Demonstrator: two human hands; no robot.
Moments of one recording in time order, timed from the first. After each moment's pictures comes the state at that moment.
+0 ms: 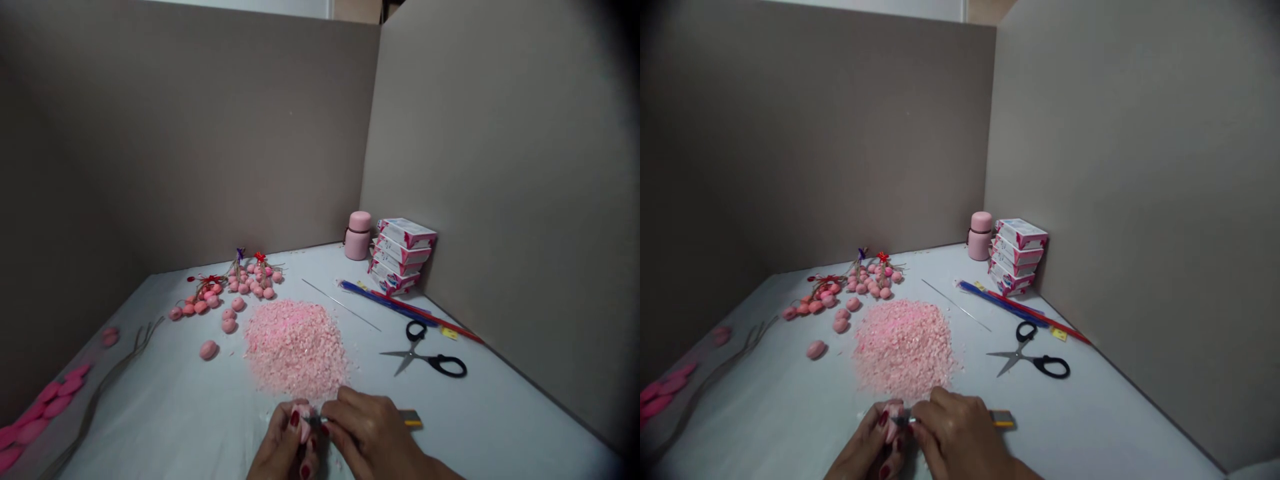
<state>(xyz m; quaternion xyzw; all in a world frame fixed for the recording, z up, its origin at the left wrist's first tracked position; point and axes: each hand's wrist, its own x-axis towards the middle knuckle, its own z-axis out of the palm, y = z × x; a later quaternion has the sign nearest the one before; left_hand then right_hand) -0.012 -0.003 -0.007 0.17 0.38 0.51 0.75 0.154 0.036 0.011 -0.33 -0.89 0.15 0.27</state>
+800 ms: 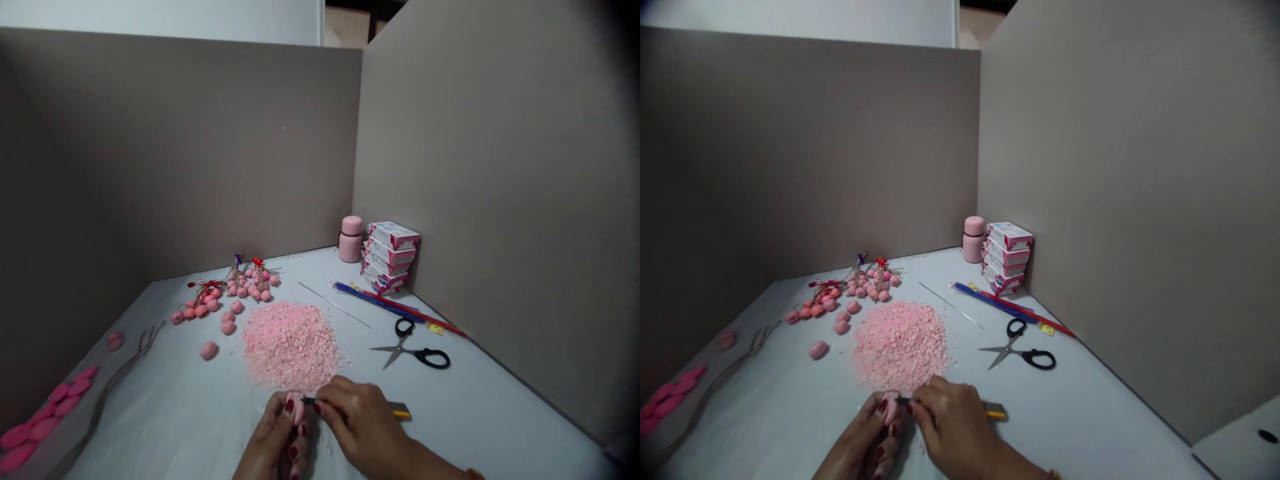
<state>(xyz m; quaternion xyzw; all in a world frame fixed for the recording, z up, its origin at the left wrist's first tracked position) -0.011 -0.003 -0.001 0.22 0.42 0.51 0.72 0.153 0.033 0.017 -0.39 -0.86 0.20 0.27</state>
